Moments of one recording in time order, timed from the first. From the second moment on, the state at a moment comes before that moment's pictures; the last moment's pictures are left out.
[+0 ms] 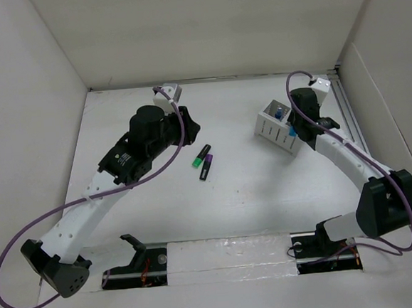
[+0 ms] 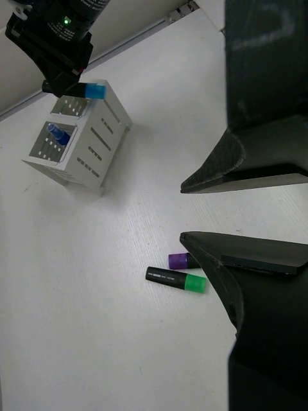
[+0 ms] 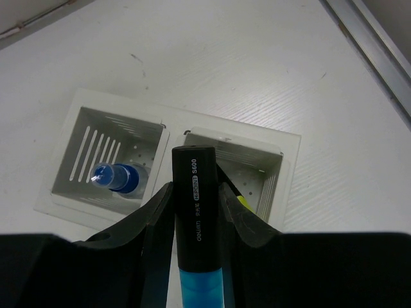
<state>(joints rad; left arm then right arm) -0.69 1.12 1.26 -0.47 -0.06 -0.38 0.24 1.38 1.06 -0.25 0.58 0.48</state>
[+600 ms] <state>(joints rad) -0.69 1.10 1.26 -0.50 -0.03 -0.39 0.14 1.53 1.20 -0.26 0.61 0.42</state>
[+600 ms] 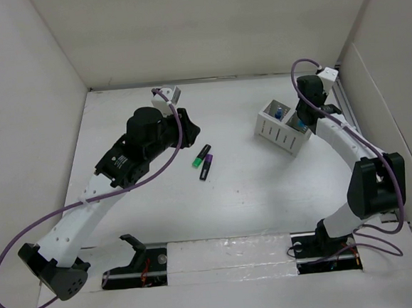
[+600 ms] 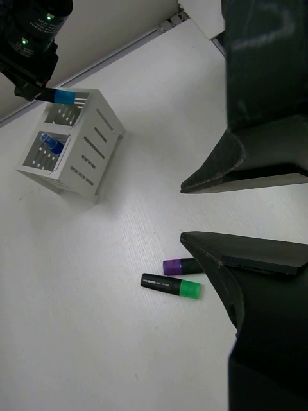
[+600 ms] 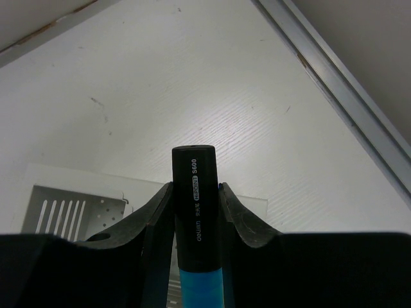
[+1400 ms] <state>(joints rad) -0.69 1.11 1.26 -0.50 -0.01 -0.42 0.19 1.44 1.07 -0.22 0.61 0.42</state>
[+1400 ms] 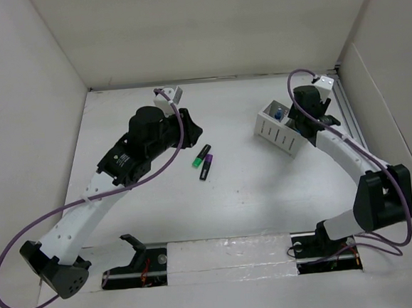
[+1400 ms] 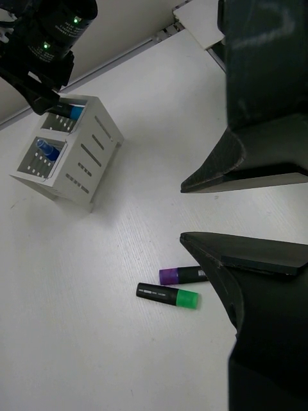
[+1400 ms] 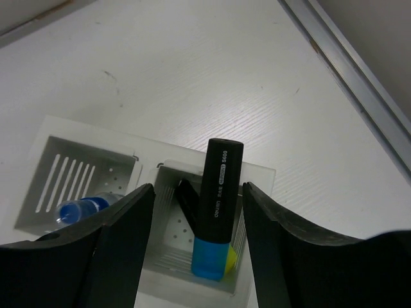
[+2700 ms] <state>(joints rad) -0.69 1.20 1.25 -0.41 0.00 -0.42 0.74 1.48 1.07 -0.31 0.12 0.34</state>
